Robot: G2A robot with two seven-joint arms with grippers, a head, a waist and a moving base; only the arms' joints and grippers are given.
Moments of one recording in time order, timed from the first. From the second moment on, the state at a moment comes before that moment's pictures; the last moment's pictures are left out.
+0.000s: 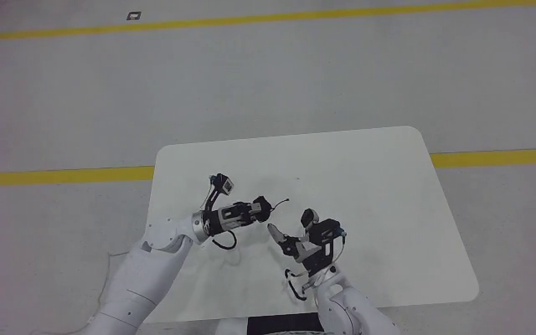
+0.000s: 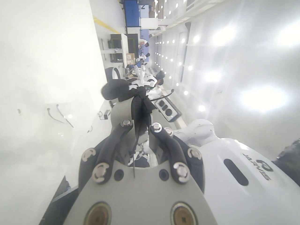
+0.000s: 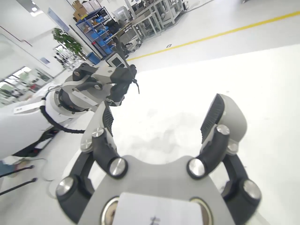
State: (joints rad) left arm 1.39 -1.11 -1.16 -1.45 -0.60 -0.32 -1.06; right arm -1.87 -1.34 1.02 -1.82 -1.08 -0.04 -0.21
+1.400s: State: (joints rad) left arm 1.35 -1.11 -1.10 -1.27 -0.99 -0.24 -1.39; right arm -1.81 -1.32 1.10 -1.76 0.10 -0.32 0.38
